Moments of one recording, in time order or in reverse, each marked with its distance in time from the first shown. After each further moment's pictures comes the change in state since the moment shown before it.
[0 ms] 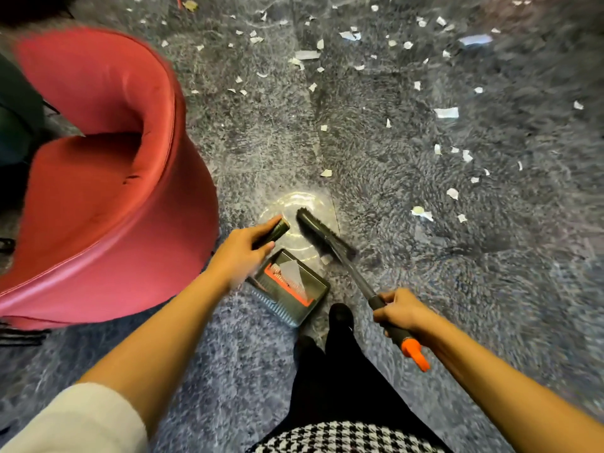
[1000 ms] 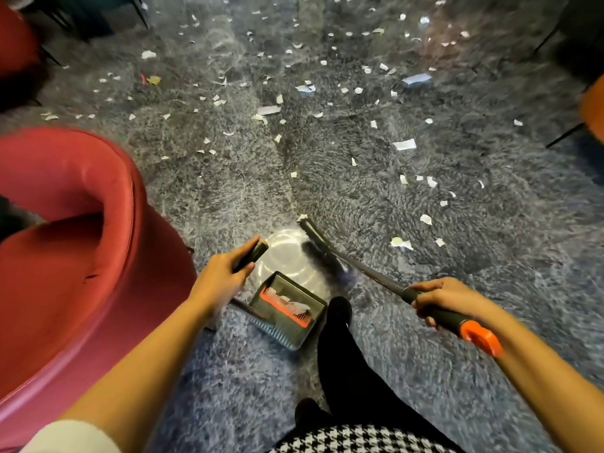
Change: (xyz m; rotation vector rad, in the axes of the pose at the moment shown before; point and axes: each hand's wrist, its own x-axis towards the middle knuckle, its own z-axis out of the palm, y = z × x) left_hand 0.097 0.034 -0.018 0.093 0.025 0.108; right_hand -0.017 -0.043 -0.136 0.349 0.144 -0.032
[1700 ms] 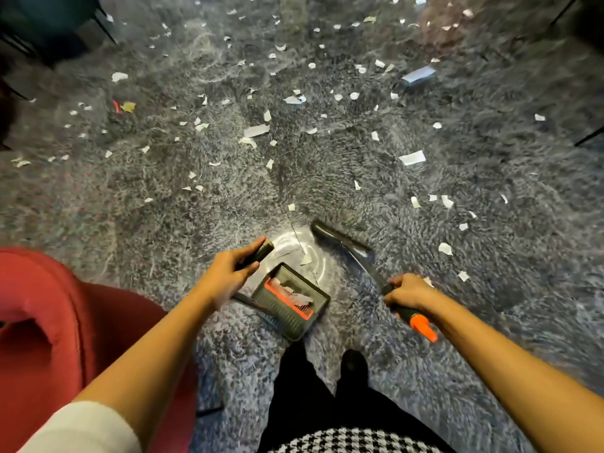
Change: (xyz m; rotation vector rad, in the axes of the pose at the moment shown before) left_hand 0.320 0.039 -0.045 -0.135 -0.241 -0.017; right_hand 0.242 -0.211 -0.035 -0.381 0.059 0.001
